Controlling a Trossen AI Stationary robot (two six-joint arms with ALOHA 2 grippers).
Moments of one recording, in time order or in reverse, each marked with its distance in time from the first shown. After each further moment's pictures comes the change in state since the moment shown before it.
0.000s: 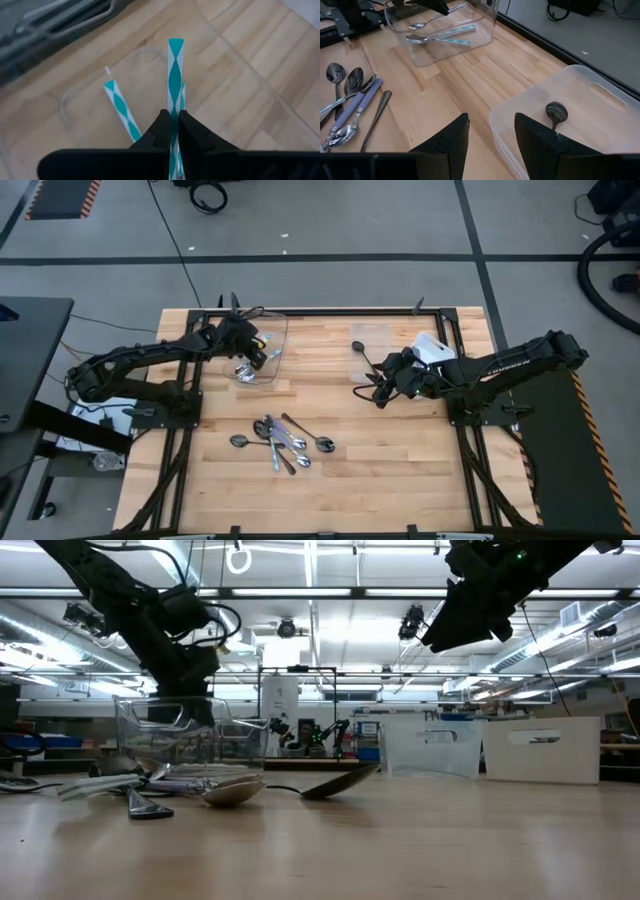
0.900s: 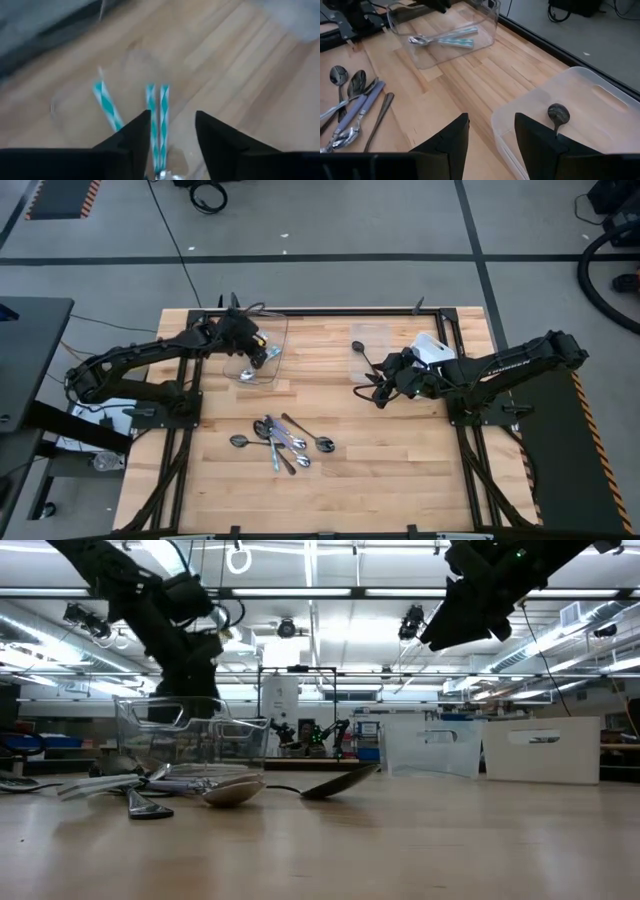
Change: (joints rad) left arm -0.012 -0.018 0.079 -0.100 0.048 -0.012; right arm 0.000 0.000 0.000 0.013 0.000 -0.002
